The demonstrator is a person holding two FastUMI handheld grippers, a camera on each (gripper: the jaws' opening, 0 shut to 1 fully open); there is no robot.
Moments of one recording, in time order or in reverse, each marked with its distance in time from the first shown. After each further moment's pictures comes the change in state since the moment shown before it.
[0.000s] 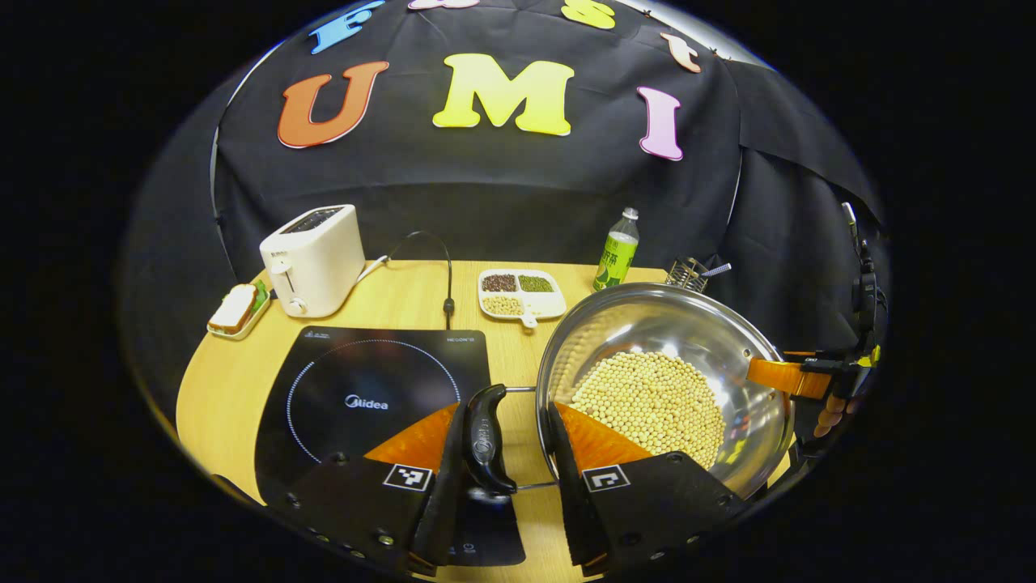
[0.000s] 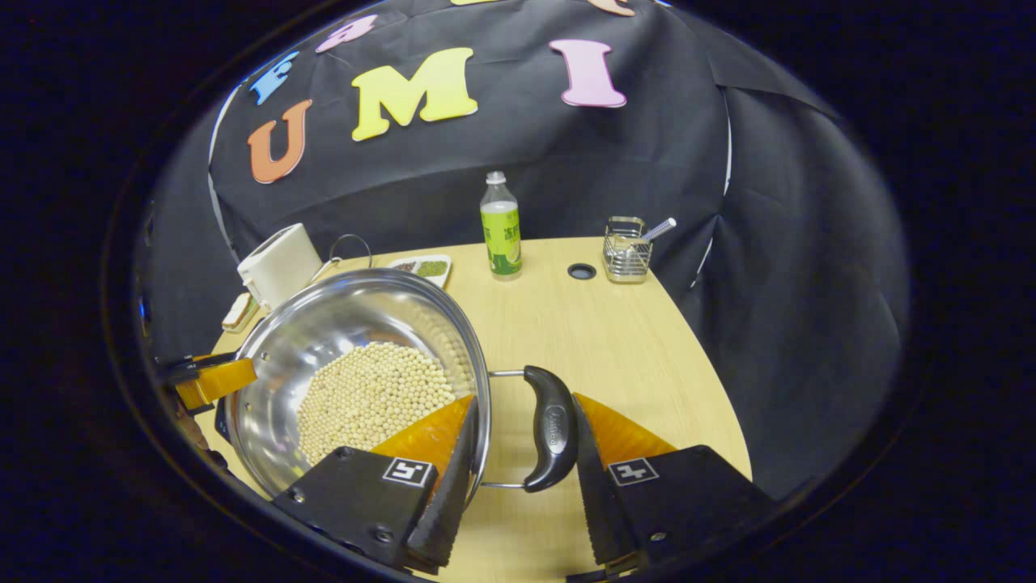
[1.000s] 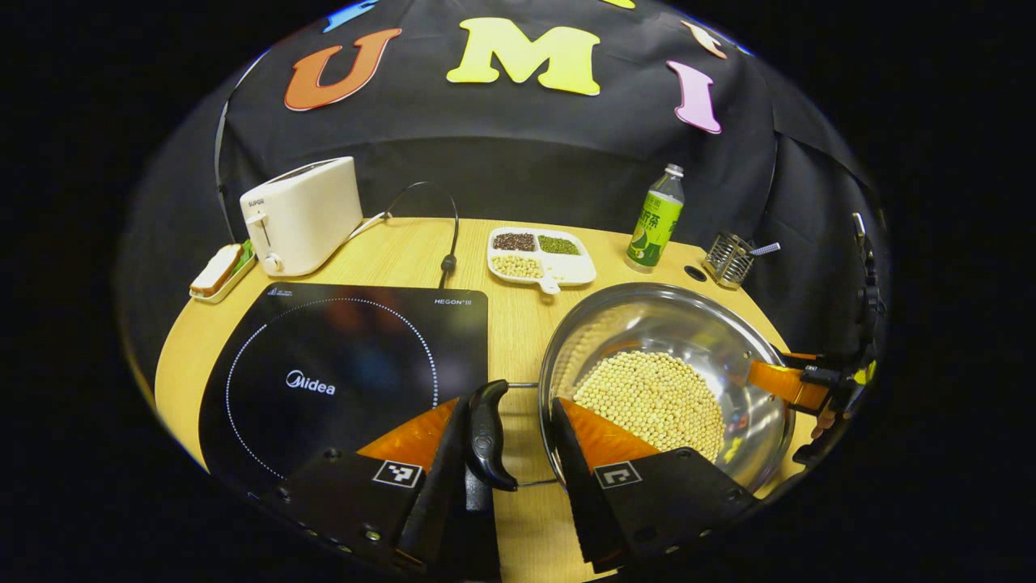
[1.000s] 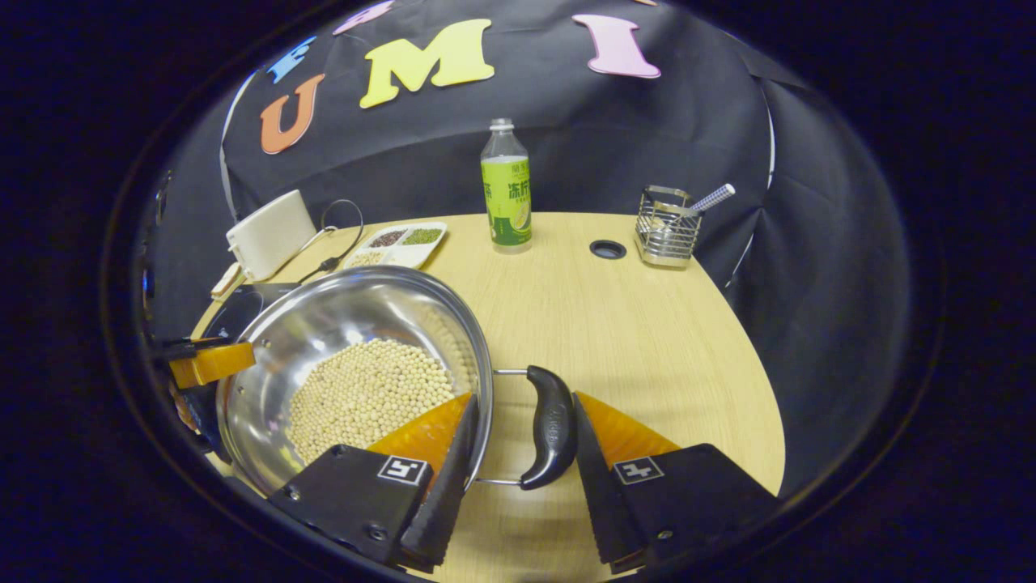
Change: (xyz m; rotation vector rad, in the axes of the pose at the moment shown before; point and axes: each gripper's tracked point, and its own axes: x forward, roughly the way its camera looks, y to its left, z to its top) left arm 0.090 -0.004 -0.051 -0.030 0.090 0.054; right arm 0.122 -0.031 -0.032 -0.065 0.045 0.078
